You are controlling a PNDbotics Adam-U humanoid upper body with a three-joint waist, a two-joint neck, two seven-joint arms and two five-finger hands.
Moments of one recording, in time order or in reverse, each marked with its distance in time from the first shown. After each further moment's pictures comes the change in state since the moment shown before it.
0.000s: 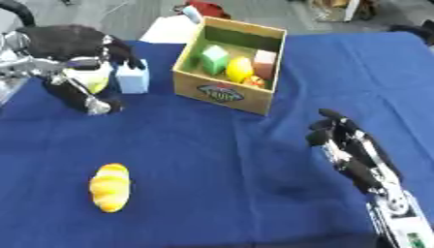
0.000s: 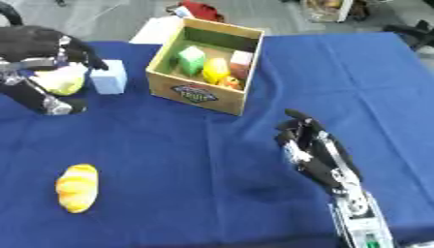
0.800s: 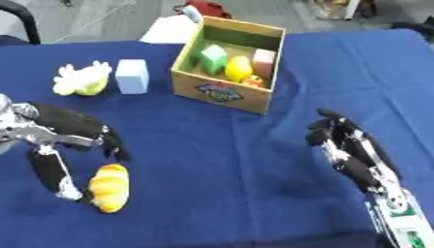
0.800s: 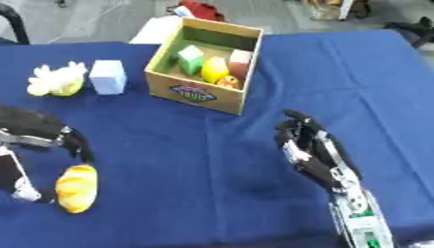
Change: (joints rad) left arm 0.120 0.084 -0.146 -0.058 0.091 0.059 -0.175; right arm 0.000 -0.008 0.000 0.002 0.004 0.000 0.000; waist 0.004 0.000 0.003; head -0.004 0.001
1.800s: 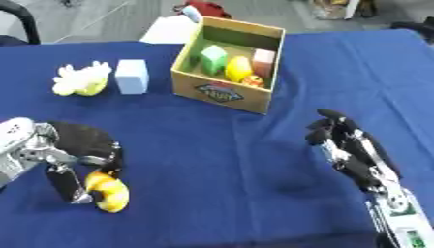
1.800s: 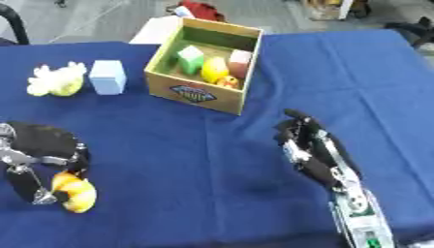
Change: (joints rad) left arm 0.005 -0.100 0.039 0.029 -0.224 -0.092 0.160; right arm -0.003 0.000 -0.001 0.001 0.000 0.000 0.001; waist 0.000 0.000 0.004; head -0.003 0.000
